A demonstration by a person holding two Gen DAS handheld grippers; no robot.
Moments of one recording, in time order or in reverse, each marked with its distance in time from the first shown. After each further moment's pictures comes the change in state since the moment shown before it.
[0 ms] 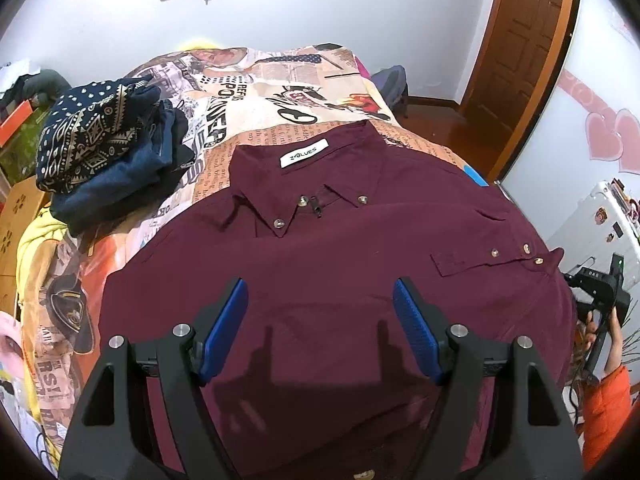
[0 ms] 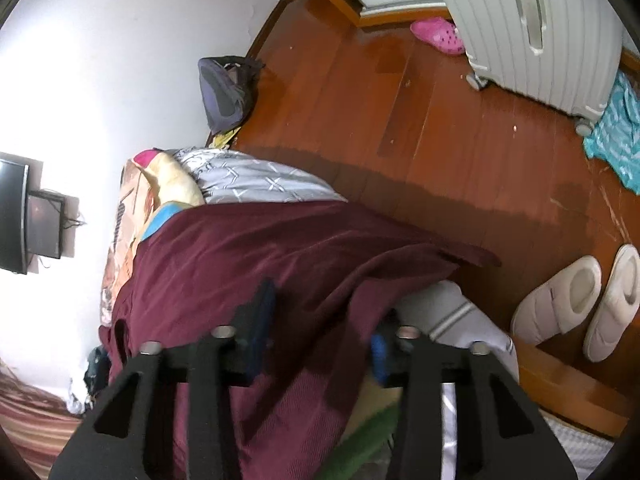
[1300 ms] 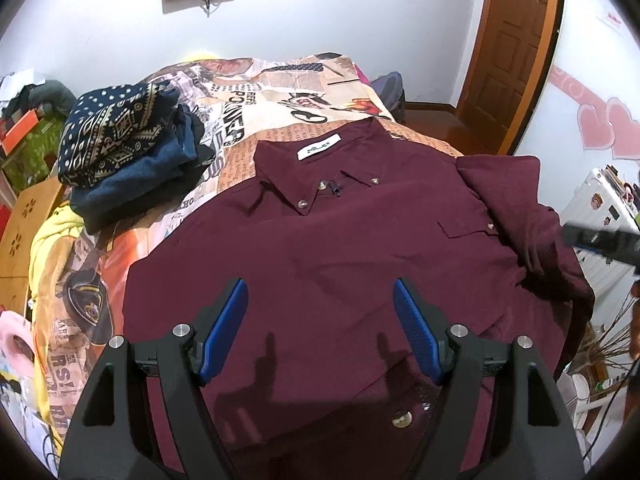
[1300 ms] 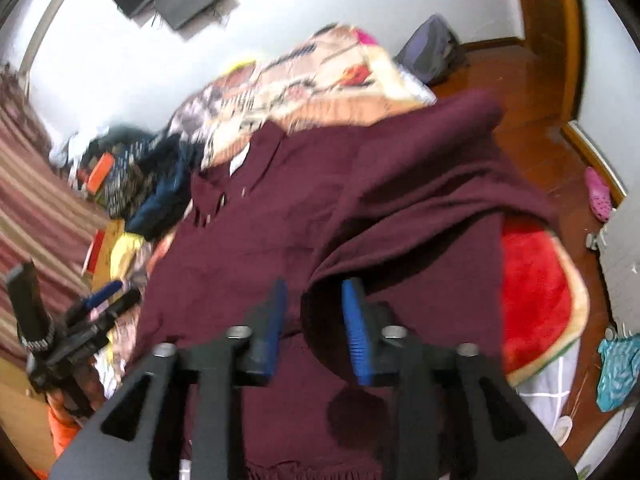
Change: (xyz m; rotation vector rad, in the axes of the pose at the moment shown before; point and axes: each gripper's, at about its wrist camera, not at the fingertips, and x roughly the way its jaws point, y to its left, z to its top) left arm -0.031 0.016 -0.033 0.037 -0.048 0.002; right arm -0.063 0.205 -0.147 -0.756 0.120 0.105
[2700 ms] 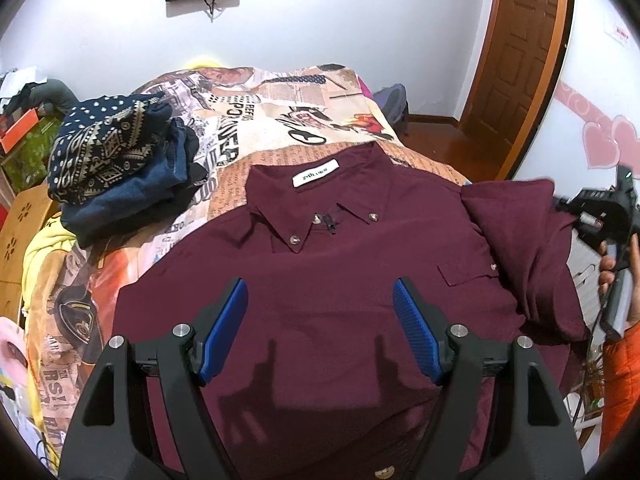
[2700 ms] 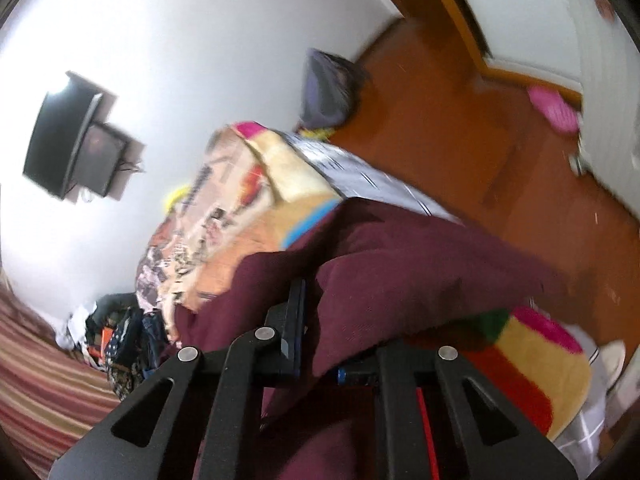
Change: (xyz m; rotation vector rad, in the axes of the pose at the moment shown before) left arm 0.014 0.000 0.030 -0.040 -0.035 0.001; right arm 0.017 -0.110 0.076 0.398 -0.239 0.014
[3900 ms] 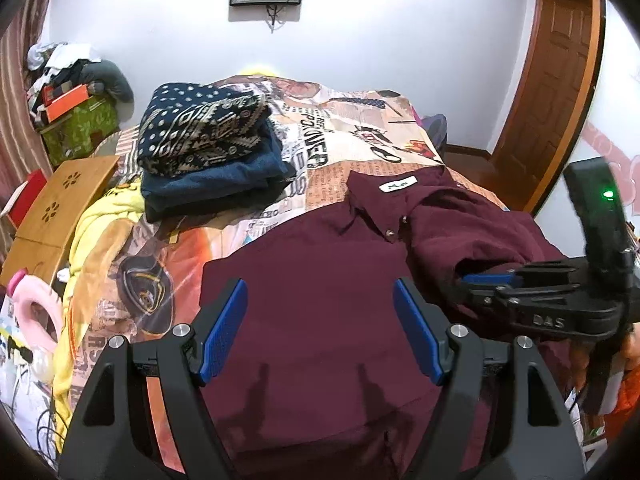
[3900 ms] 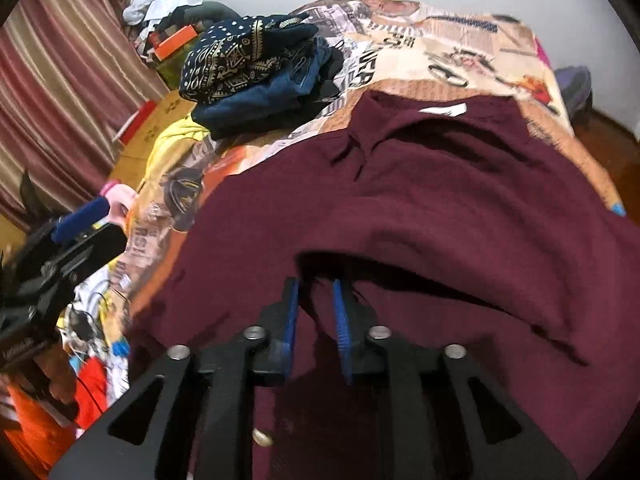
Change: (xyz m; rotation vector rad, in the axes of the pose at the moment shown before) left arm -0.061 0.082 -0.034 -0.104 -0.075 0.087; right arm 0.058 0.206 -0.209 -0.898 0.537 0.116
